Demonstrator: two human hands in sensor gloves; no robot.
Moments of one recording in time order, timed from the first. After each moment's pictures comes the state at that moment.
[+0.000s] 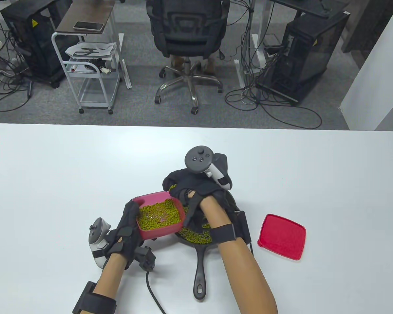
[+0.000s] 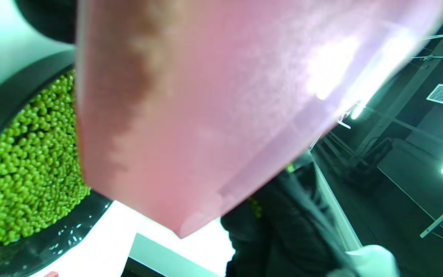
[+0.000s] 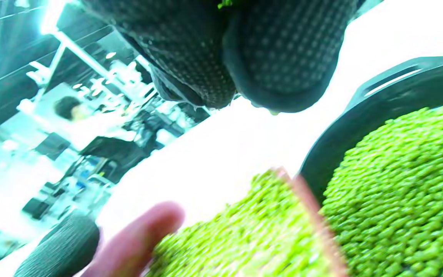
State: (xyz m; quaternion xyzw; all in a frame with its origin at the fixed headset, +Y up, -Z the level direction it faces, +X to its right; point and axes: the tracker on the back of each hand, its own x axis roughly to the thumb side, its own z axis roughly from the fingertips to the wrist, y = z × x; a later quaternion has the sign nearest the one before) left_hand -0.228 -0.793 -0.302 -0.11 0.04 0.82 0.56; right_hand 0.011 -0.635 -0.414 0.10 0.18 0.92 0.34
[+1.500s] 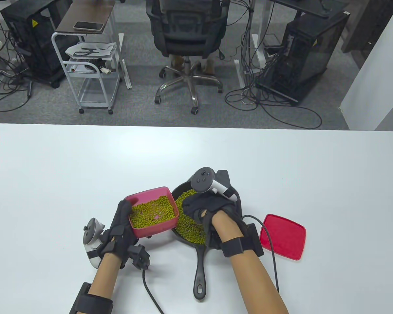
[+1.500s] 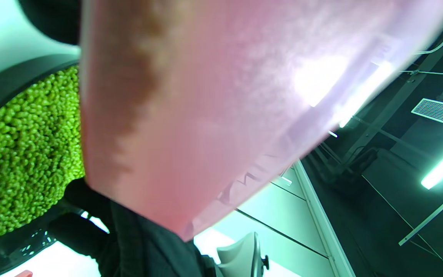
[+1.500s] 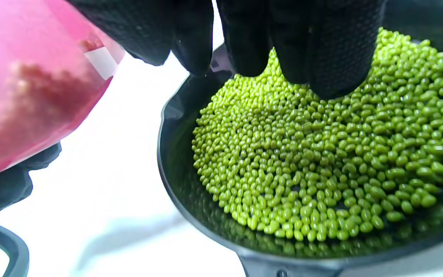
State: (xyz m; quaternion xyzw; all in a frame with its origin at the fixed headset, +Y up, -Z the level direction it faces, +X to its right) left_hand -0.238 -0.784 -0.300 -0.09 0.04 0.84 0.53; right_hand 0.029 -0.695 -0.387 0.12 0.31 0.92 0.21
